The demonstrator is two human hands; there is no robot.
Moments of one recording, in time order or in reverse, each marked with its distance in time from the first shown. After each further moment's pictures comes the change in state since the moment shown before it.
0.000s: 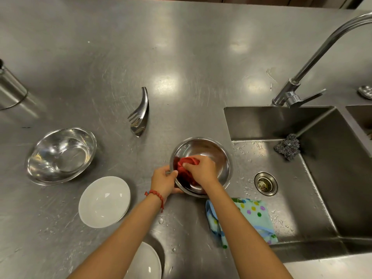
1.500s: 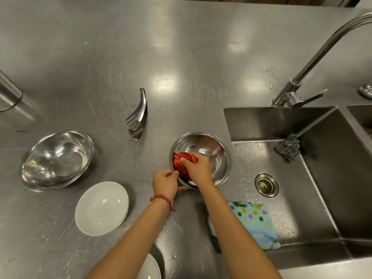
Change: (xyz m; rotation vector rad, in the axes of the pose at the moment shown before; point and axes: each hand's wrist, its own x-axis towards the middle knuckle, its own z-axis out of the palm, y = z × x) left_hand 0.011 -0.003 0.013 -0.010 0.132 -0.027; right_hand 0.011 -0.010 0.014 0.175 0.061 0.077
